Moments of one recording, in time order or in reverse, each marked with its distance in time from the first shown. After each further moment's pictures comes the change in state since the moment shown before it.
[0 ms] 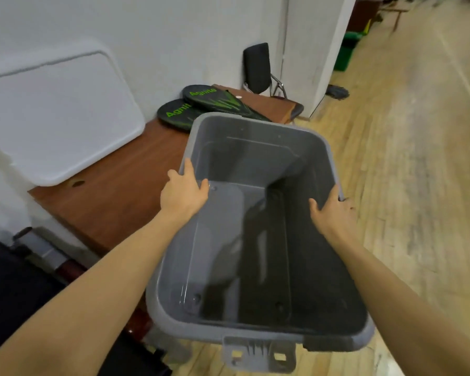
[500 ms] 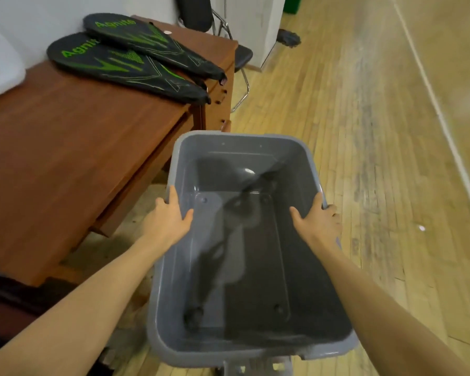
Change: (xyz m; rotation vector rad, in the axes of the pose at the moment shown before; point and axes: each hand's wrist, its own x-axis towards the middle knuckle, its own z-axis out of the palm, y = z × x) left_hand -0.025 0.041 0.213 0.113 -0.316 0.127; right_hand 0.020 0.165 0.089 -0.123 -0.091 0.223
